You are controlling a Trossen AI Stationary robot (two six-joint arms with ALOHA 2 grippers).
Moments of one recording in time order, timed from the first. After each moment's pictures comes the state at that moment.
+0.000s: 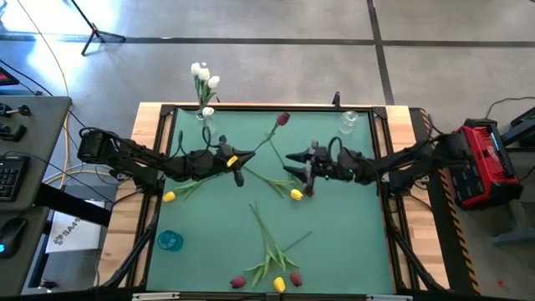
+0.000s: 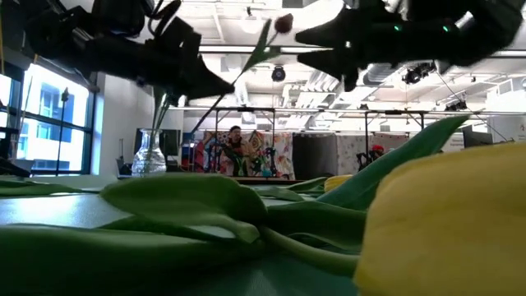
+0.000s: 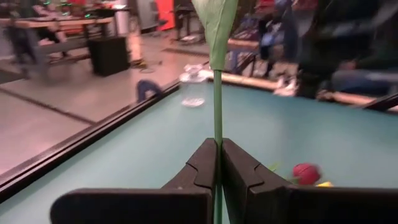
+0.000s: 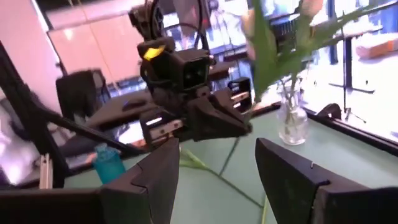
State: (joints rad) left arm 0.03 1.41 0.42 0.88 -0.39 -0.08; right arm 0.03 1.41 0.48 0.98 0.20 0.24
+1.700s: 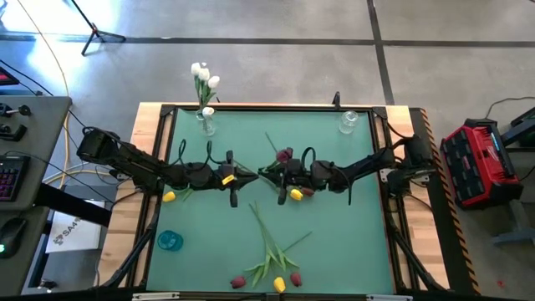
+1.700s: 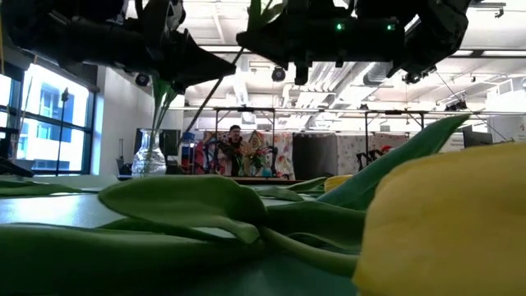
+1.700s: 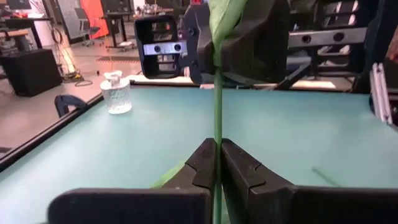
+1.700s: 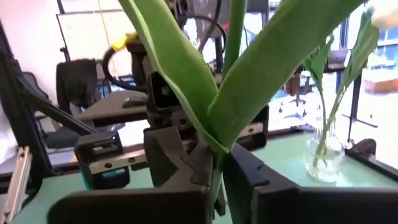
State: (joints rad) left arm -0.14 1.41 0.42 0.87 -0.30 -0.01; right arm 0.10 1.77 0.79 1.08 0.23 0.08
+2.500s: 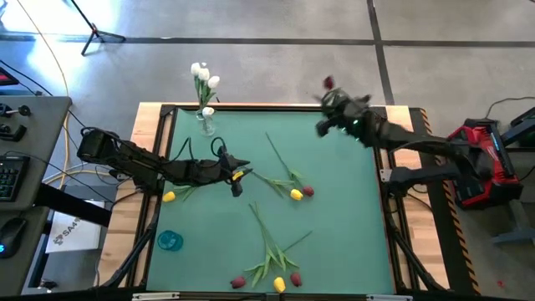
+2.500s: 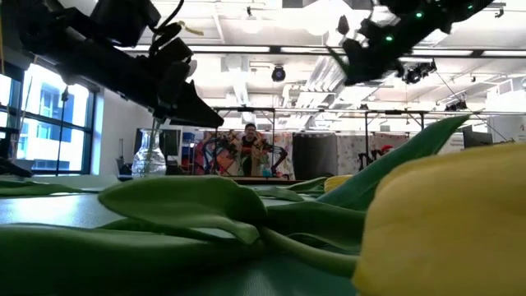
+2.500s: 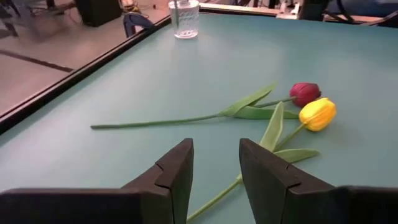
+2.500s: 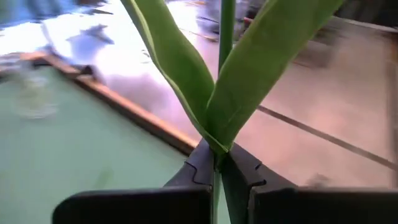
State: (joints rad) left arm -0.05 1.41 0.42 0.60 -0.45 -0.14; right arm -0.45 1.08 0.79 -0.11 0.49 0.13
